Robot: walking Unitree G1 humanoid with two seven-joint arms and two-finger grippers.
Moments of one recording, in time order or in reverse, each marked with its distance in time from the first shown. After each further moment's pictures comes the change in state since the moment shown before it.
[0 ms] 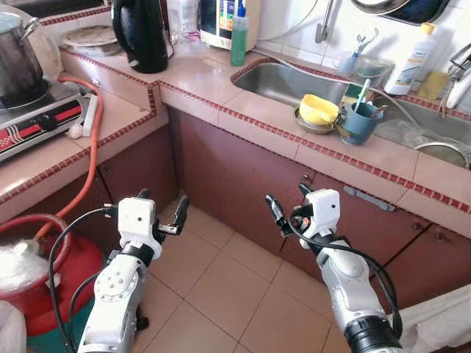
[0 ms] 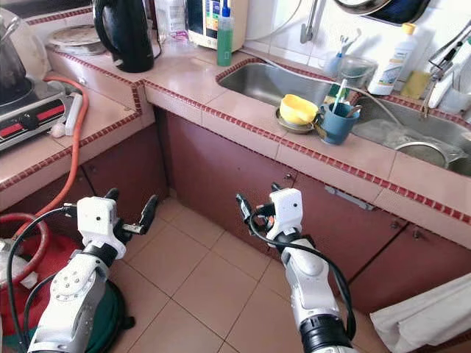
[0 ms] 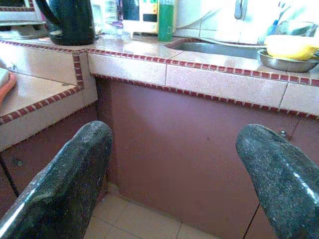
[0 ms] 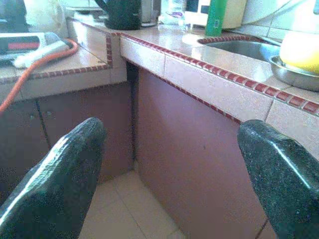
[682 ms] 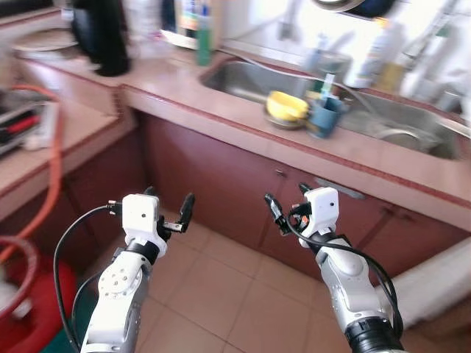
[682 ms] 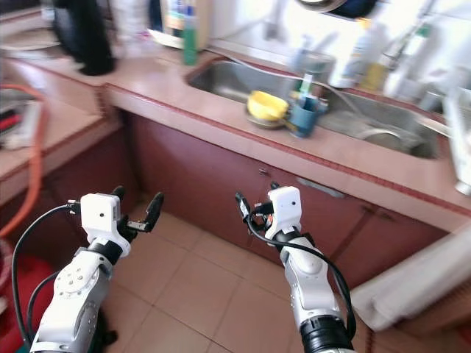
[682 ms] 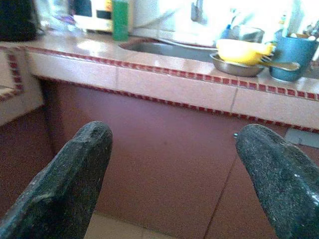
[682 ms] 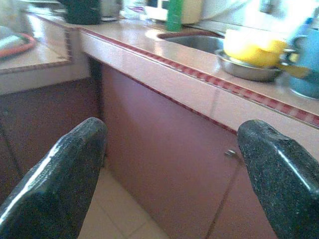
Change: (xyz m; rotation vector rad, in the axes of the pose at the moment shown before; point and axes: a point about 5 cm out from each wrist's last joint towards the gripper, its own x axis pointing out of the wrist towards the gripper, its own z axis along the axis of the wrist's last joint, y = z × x) left arm 0.002 -0.007 0.006 -0.041 0.006 -0.008; right arm 0.002 0.002 0.007 -0.002 0.004 0.003
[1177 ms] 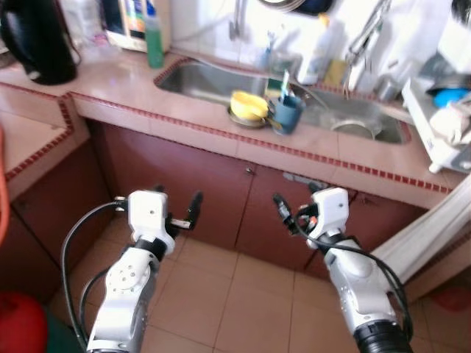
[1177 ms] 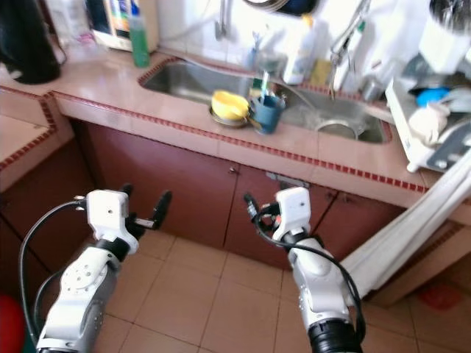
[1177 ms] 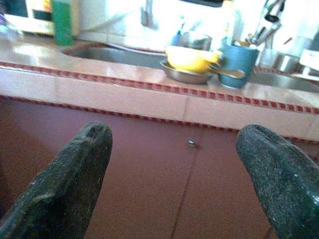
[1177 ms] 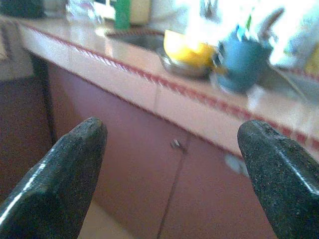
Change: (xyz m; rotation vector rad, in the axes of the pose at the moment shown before) left arm 0.004 -0.007 0.005 0.000 -0.006 -0.021; right arm -0.003 -0.005 0.004 -0.018 -0.011 -0.010
